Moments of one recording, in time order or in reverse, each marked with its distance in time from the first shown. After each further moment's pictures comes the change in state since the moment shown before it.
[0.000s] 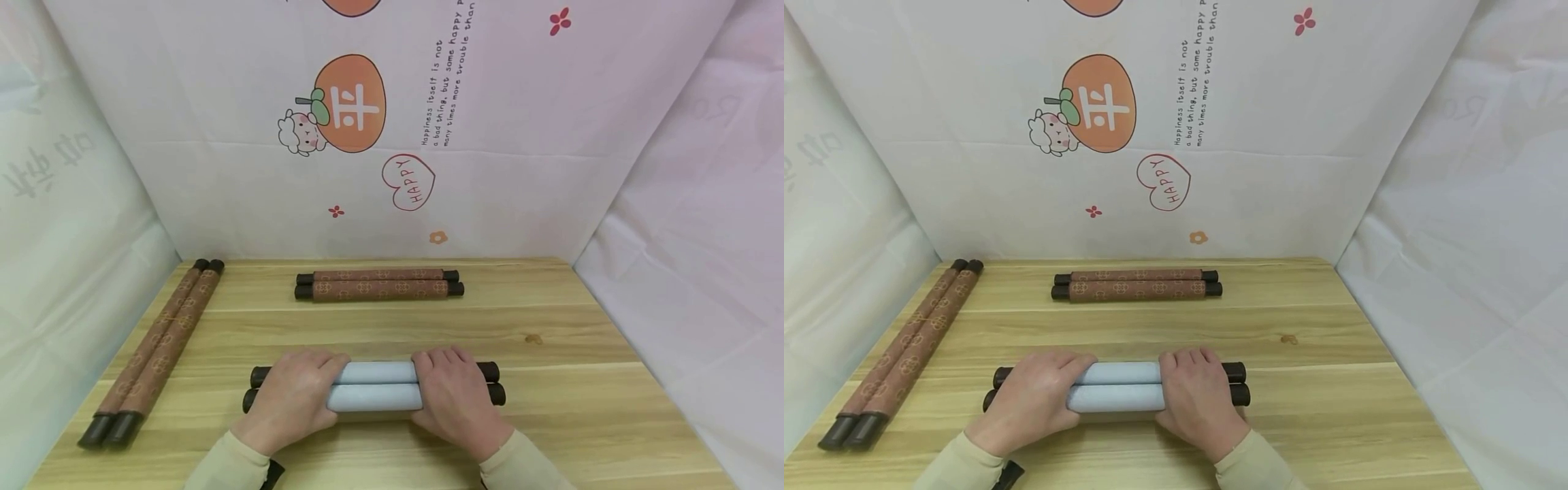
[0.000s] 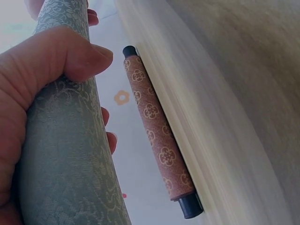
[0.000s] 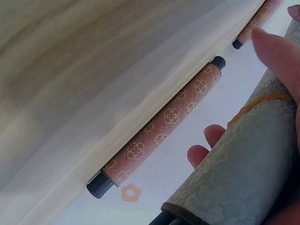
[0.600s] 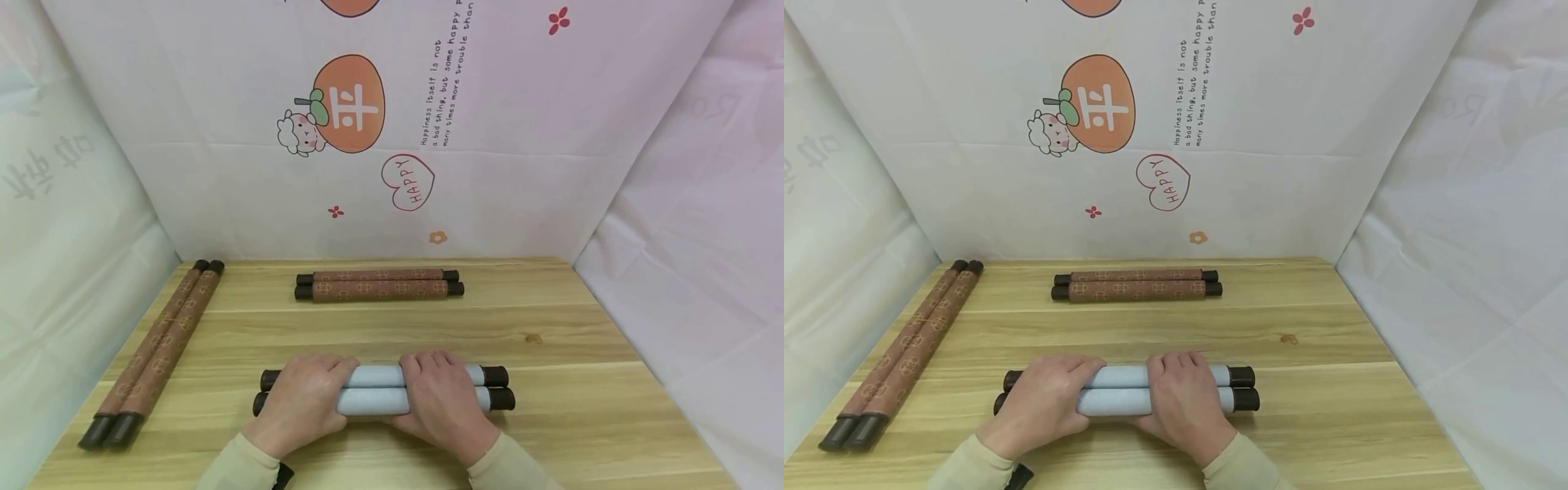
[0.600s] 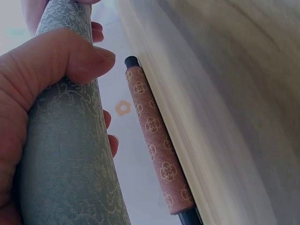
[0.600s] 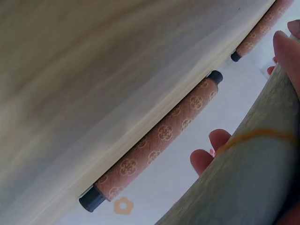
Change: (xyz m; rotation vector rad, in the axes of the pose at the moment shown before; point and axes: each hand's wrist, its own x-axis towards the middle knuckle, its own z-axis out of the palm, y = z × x) left_hand 0.004 0.010 0.006 -0.017 -0.001 0.004; right_hand 0.004 -0.018 0.007 -0.021 0.077 -0.001
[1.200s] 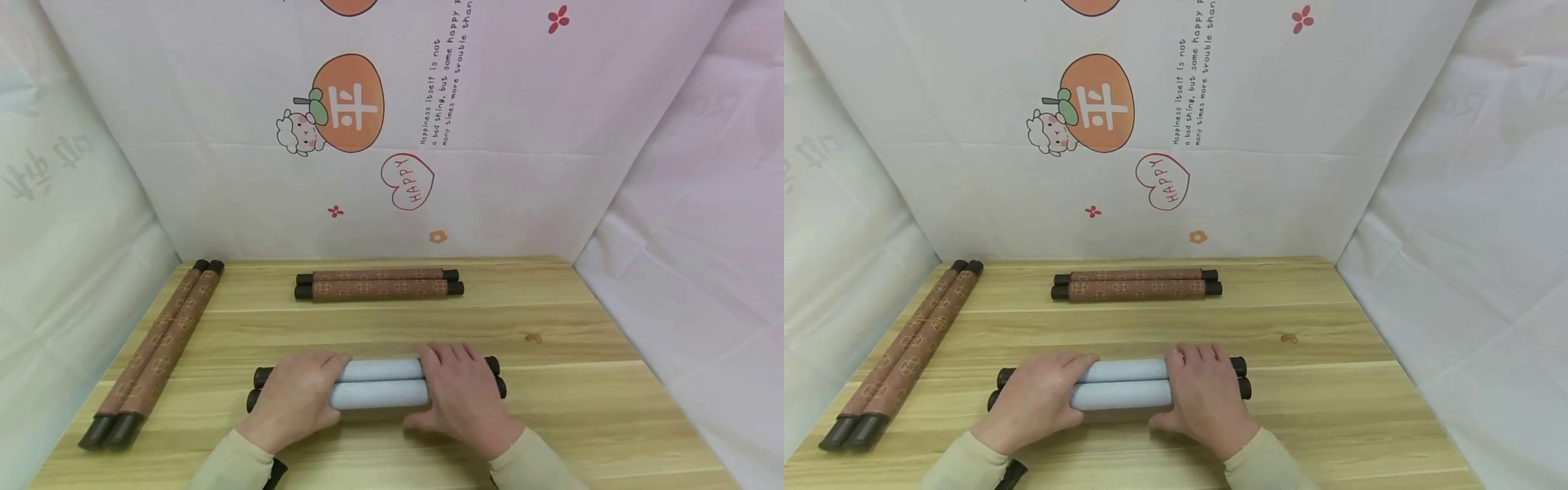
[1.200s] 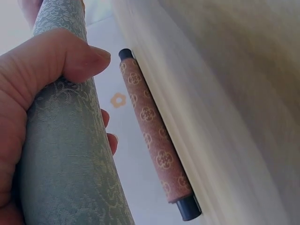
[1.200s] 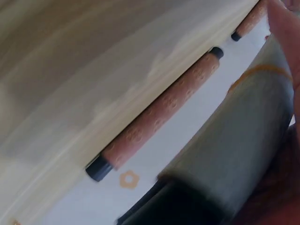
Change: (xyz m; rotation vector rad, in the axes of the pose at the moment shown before) left_hand 0.000 -0.007 -0.004 0.015 -0.059 -0.046; right_hand -0.007 0.026 -0.015 0.077 -0.180 0.077
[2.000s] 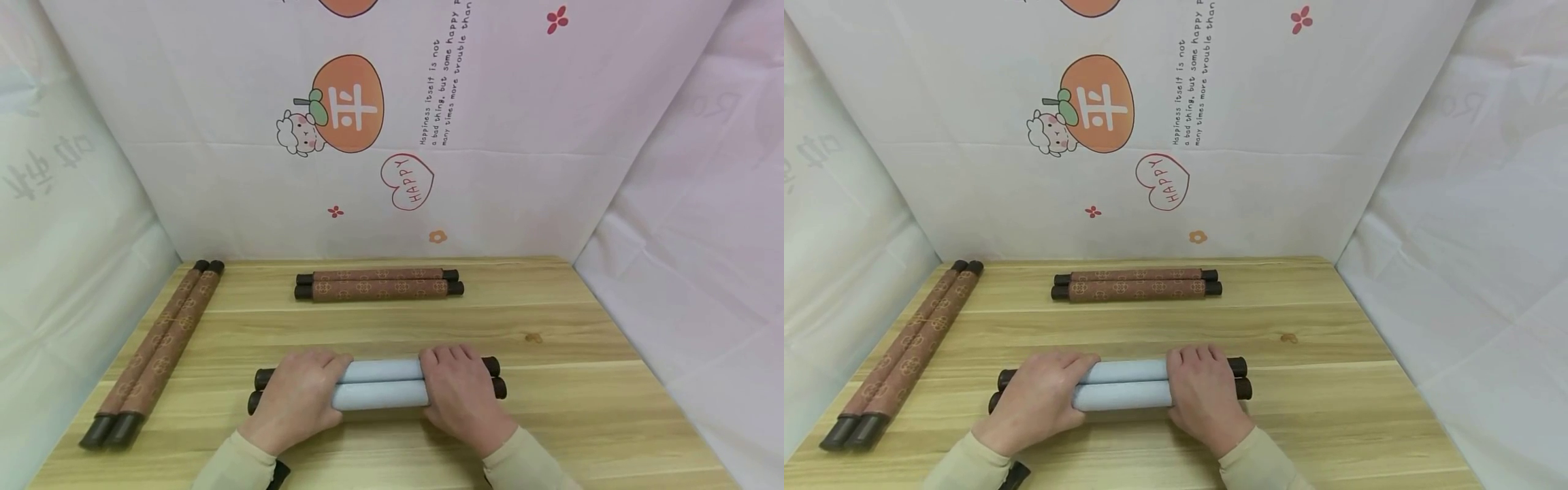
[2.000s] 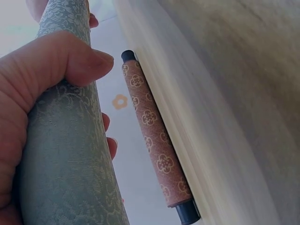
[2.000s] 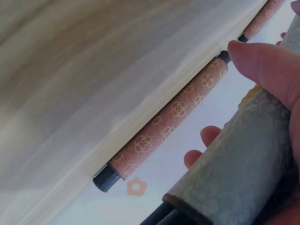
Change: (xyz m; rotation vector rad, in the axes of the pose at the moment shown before) left_hand 0.000 0.002 0.002 0.000 0.039 0.012; right_hand 0.004 0.002 0.010 -0.087 0.101 -0.062
